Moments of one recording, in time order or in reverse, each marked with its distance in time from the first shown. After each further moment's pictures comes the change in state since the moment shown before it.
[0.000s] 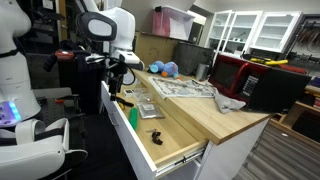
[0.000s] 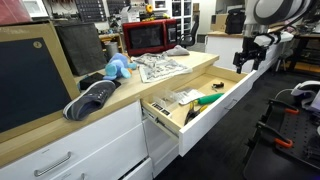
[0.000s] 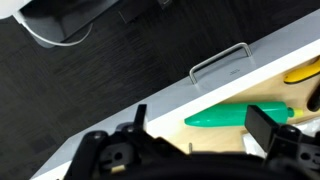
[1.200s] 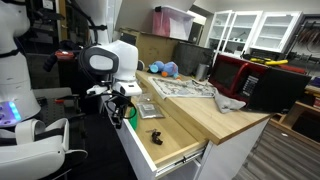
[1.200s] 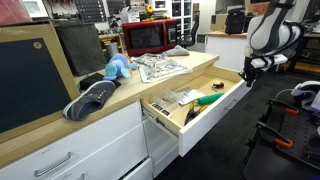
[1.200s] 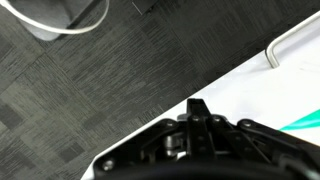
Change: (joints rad) arm 0.042 0.413 -0.203 0.095 -0.047 0.340 0.042
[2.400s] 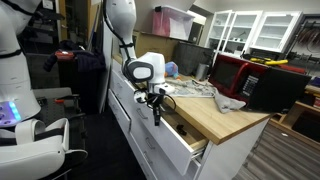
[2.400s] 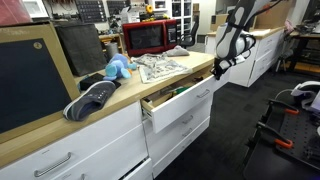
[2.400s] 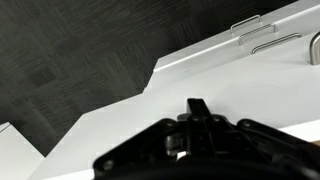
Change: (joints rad) arm 0.157 0.344 -0.007 0.465 0.070 0.036 -0.078
